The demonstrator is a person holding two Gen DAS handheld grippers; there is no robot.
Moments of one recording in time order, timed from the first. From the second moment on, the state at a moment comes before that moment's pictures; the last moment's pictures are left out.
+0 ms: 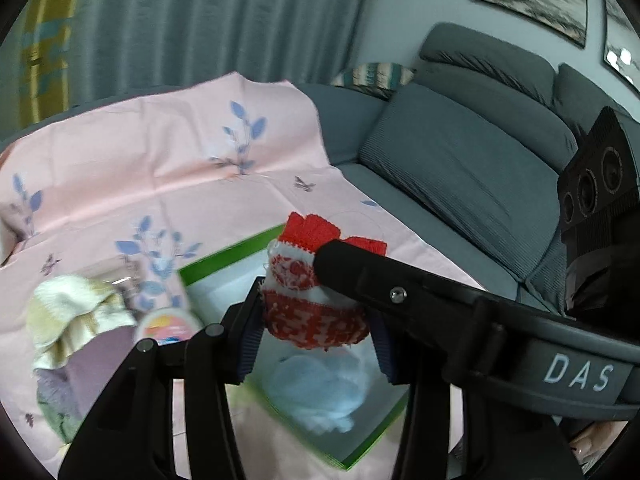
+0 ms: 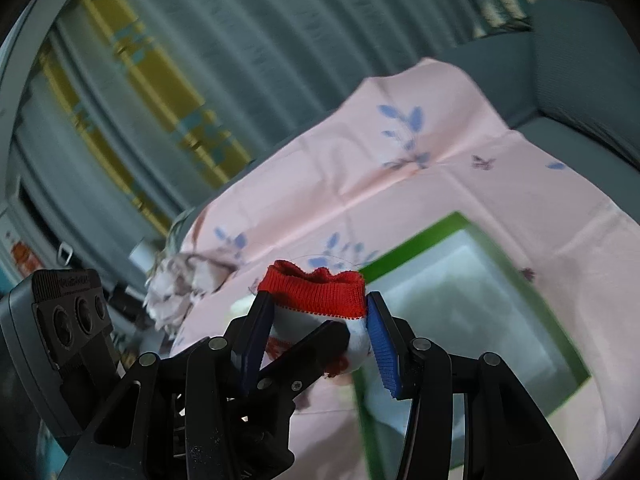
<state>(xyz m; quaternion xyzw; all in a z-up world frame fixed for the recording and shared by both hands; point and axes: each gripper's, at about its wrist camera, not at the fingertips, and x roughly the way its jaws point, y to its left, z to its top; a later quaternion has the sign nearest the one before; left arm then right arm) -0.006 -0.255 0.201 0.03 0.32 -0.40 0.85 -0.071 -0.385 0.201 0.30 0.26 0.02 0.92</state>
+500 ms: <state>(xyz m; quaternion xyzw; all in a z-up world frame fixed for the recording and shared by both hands) 0.002 -0.322 0.157 0.06 0.39 -0.44 0.81 -0.082 -0.452 0.149 0.37 0.30 -0.05 0.88</state>
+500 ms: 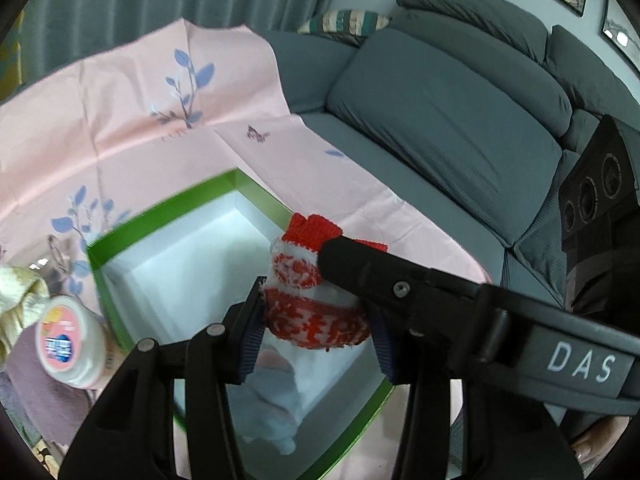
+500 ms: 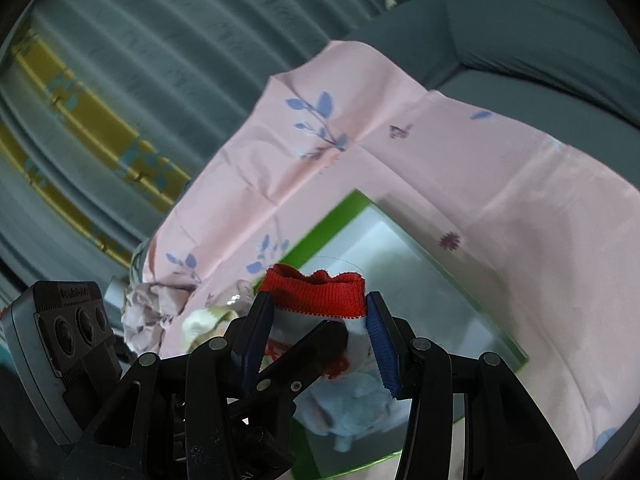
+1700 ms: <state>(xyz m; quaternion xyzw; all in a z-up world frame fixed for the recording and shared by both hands) -0.006 -0.278 0.175 0.02 0.42 -0.44 0.80 -0.116 -0.444 0.190 0.33 0.25 -0.14 0.90</state>
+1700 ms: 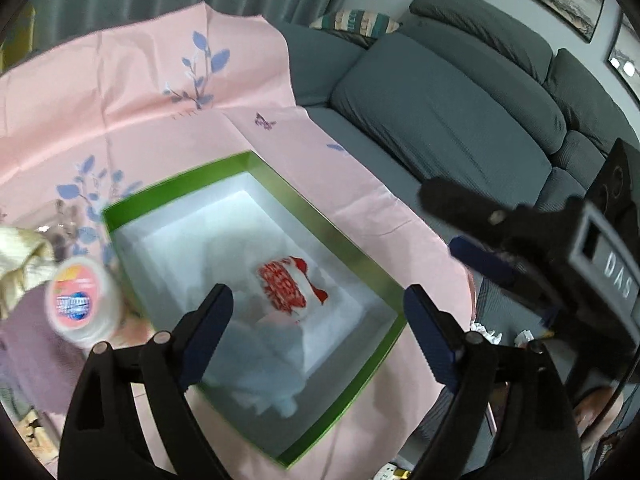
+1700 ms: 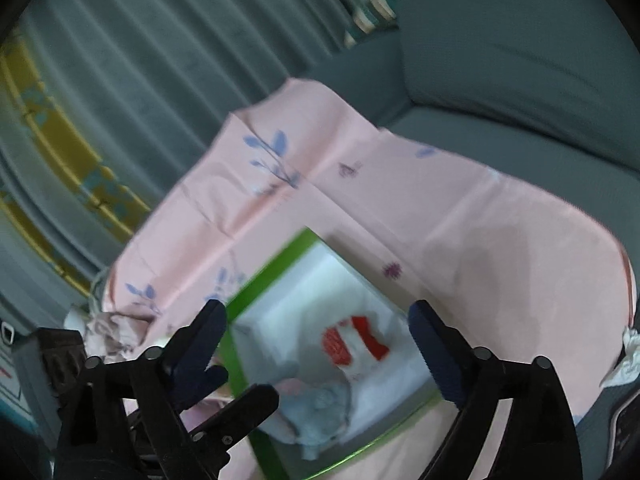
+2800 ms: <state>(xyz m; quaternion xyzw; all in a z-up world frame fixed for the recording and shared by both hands) -0.008 0.069 0.078 -0.16 0.47 -0.12 0.86 0.017 -0.159 0.137 0.18 0.46 0.22 0.84</state>
